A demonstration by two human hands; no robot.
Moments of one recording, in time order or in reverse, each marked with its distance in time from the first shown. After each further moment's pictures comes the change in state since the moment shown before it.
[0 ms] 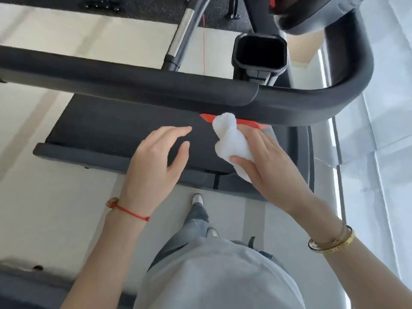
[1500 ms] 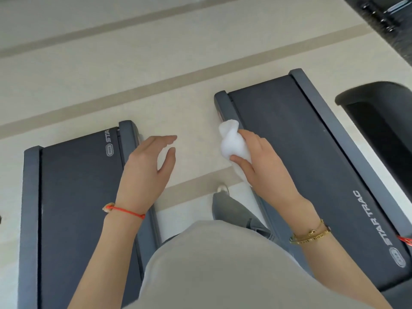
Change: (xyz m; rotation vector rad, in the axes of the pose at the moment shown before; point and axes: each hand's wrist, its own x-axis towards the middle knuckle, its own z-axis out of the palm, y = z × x) left_hand -0.212 -0.325 -0.295 0.249 0.651 -0.972; right_hand 0.277 -0.390 0.353 0.159 -0.560 -0.691
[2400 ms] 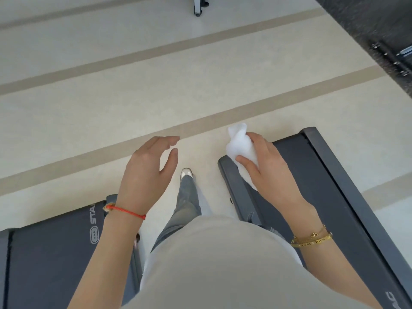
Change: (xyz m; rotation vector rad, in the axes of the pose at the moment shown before) left_hand 0.523 -0.081 0.038 0.026 0.005 0.037; right_hand 0.514 0.086 -0.035 0.010 0.066 0.069
